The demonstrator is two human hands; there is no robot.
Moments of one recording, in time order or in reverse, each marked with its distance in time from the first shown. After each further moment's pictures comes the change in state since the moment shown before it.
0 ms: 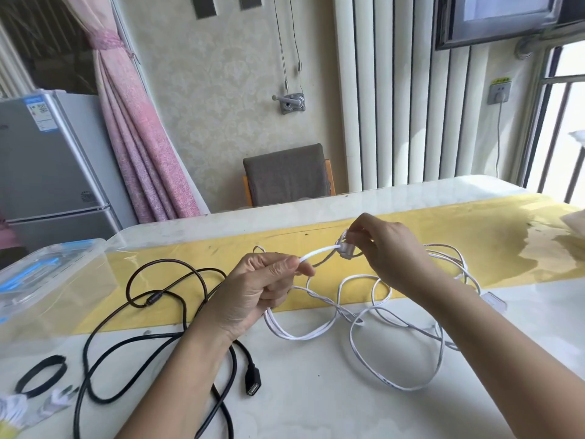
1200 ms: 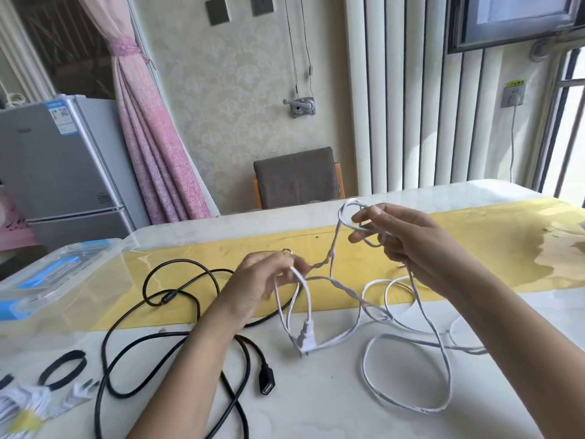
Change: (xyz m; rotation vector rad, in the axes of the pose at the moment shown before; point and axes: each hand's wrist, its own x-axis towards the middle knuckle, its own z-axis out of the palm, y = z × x) left_hand 0.003 -0.002 -0.017 0.181 0.204 0.071; right_hand -0.005 -0.018 -0.028 1.070 -0.175 0.196
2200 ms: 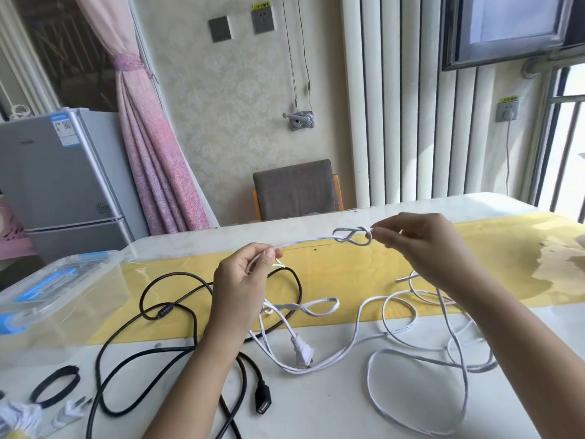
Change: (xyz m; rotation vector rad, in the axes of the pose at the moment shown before) left_hand -0.002 0.011 0.007 0.438 0.493 0.223; right_hand 0.000 -0.011 -0.015 -0.627 0.258 -0.156
